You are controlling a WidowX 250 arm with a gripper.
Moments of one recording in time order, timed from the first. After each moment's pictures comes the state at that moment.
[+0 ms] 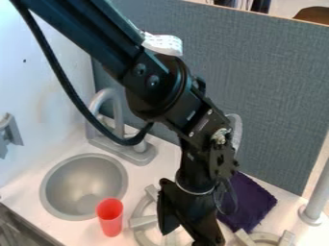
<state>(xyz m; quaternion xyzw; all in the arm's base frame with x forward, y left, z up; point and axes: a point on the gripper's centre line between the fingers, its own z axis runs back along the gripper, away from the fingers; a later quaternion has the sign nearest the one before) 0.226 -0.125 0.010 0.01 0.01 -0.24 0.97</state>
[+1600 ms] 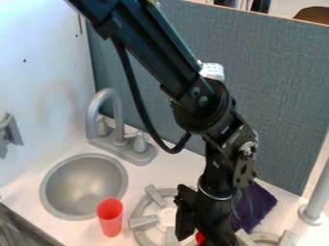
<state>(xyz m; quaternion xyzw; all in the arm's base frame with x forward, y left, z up) 0.250 -0.134 -0.022 0.03 0.06 -0.25 0.97</state>
